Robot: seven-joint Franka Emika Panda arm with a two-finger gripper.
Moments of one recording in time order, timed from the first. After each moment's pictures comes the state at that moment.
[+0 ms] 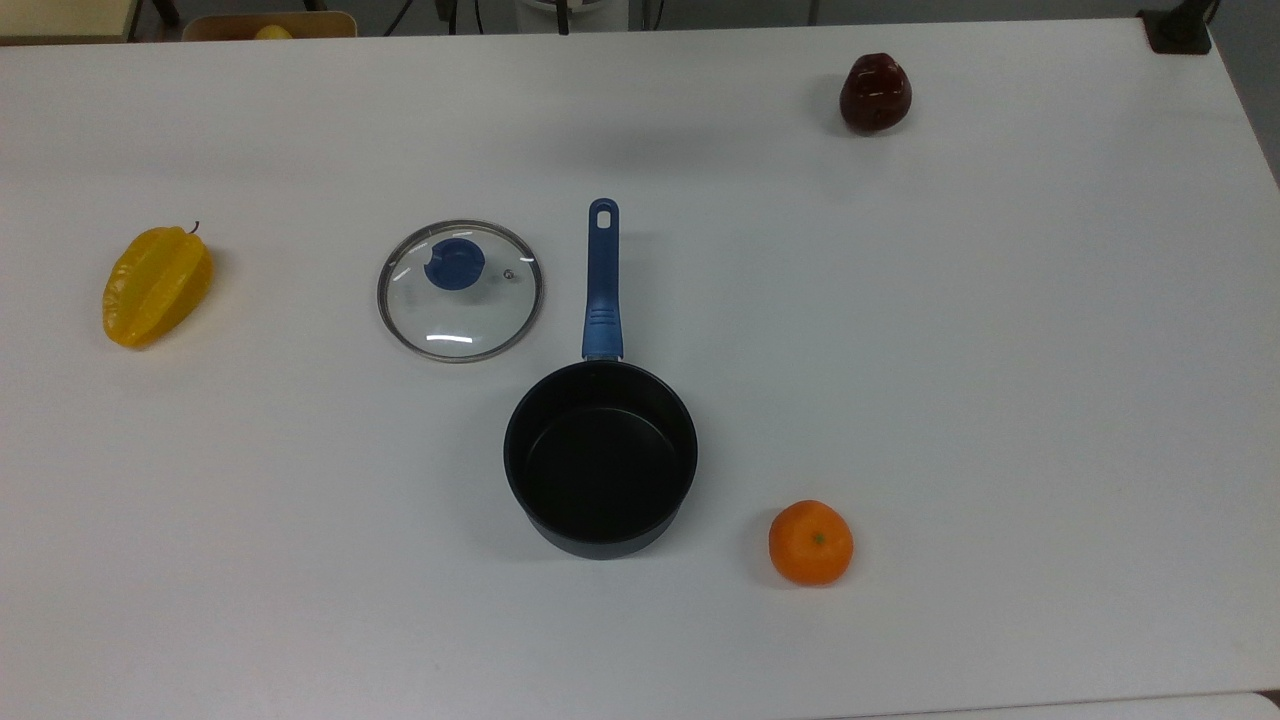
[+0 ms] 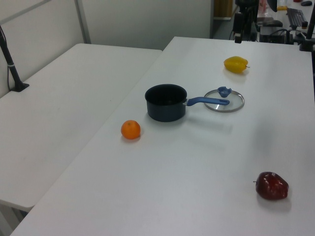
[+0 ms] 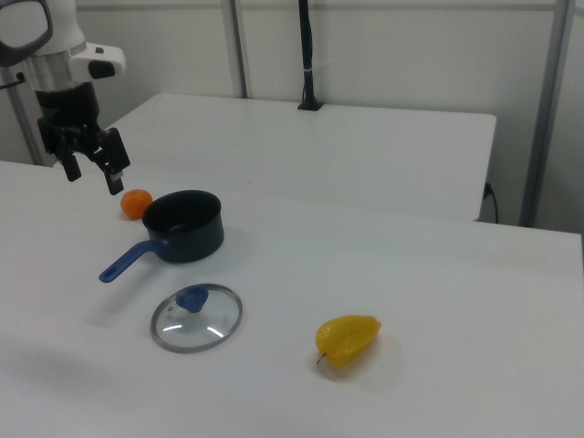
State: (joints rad) arm 0.09 -0.03 -0.03 -1.66 -0.01 1.65 0.13
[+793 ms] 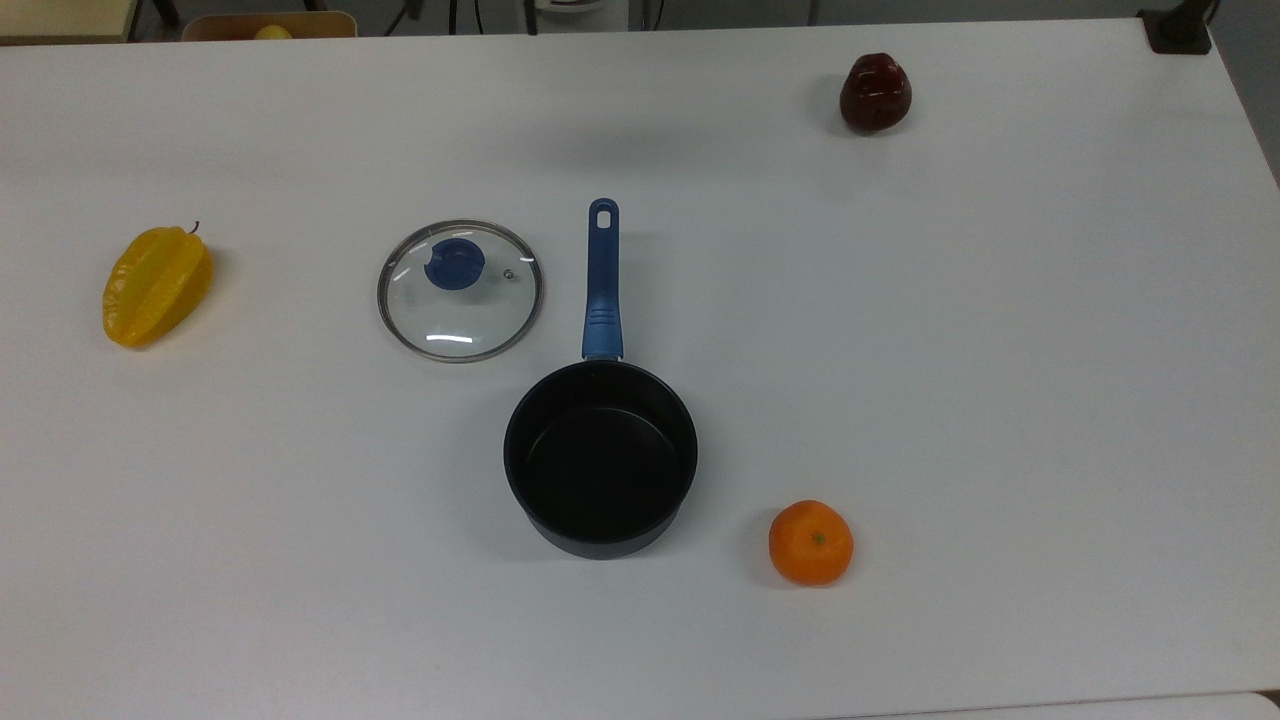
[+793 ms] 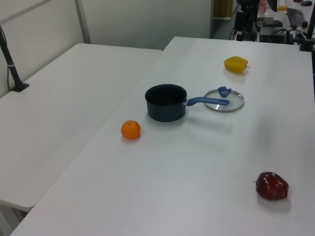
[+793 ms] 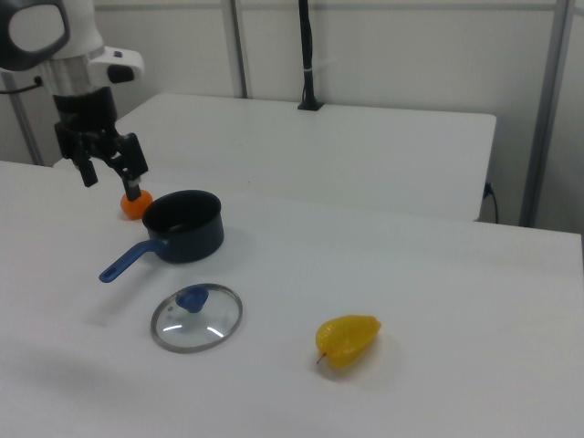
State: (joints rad) arm 0.04 -0.03 -0.04 -1.66 -0.01 1.65 0.08
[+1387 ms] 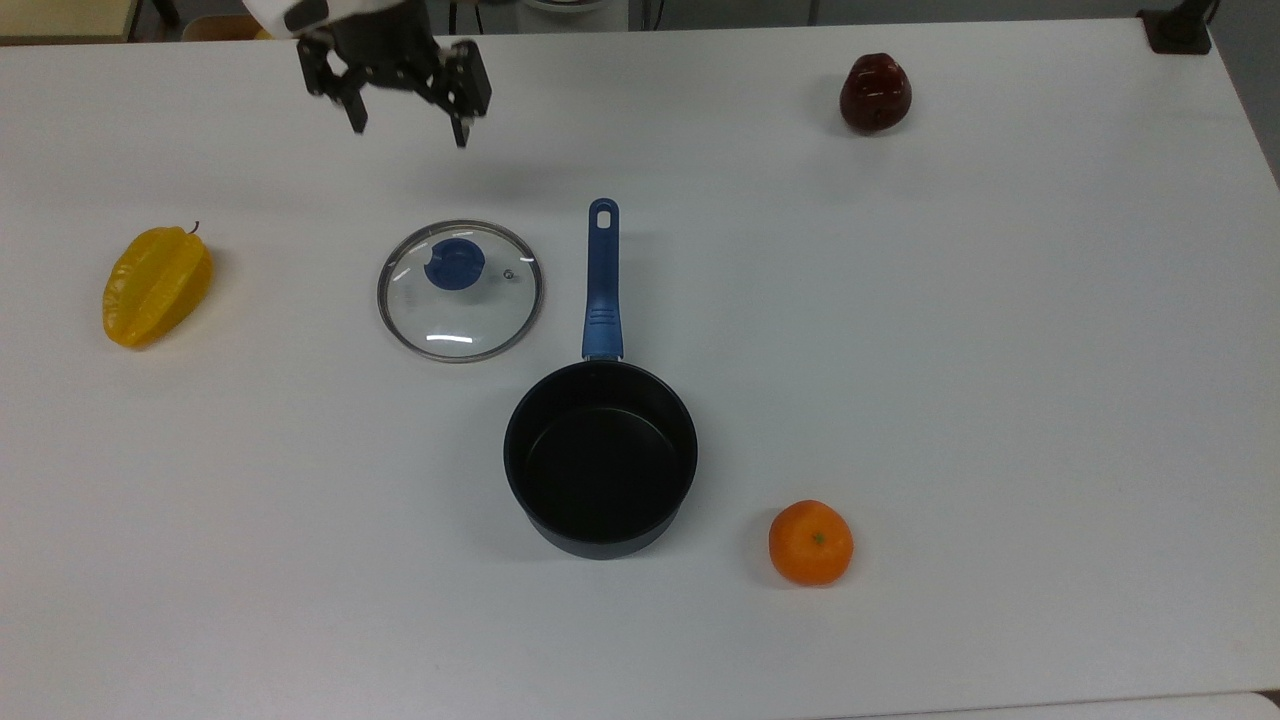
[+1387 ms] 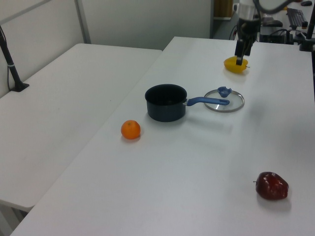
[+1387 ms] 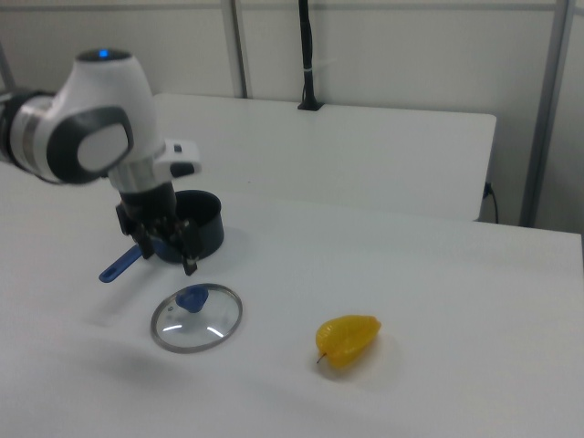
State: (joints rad) arm -0.08 -0.01 -0.04 -1.99 -0.01 2.06 -0.03
